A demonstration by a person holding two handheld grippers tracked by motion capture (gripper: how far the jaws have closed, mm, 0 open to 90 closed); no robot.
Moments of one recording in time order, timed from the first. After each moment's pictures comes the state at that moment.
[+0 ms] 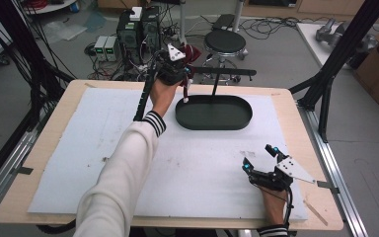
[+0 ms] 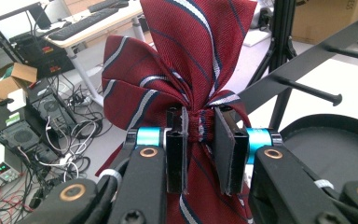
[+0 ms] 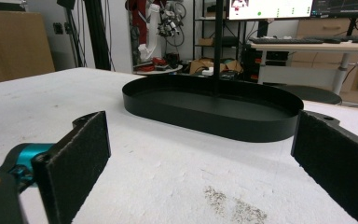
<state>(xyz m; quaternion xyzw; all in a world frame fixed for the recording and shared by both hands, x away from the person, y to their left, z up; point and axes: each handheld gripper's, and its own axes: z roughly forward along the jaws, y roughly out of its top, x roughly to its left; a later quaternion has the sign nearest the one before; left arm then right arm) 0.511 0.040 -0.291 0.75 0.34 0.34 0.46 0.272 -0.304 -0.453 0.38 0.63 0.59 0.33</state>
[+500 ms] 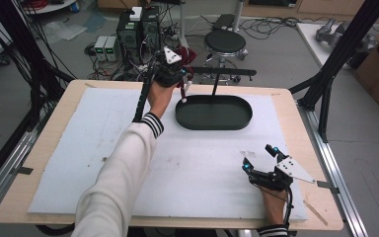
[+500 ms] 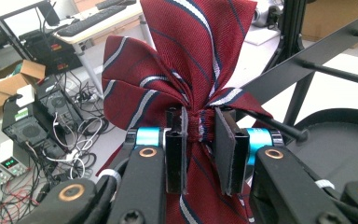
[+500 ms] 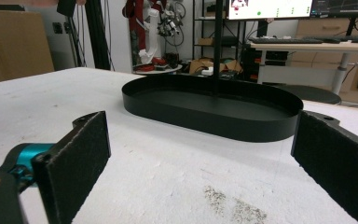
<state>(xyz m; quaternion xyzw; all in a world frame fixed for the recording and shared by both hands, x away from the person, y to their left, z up) 0.513 0.050 -0.302 0.74 0.34 0.35 0.46 0.272 -0.304 -0.453 0.38 0.63 0.59 0.33</state>
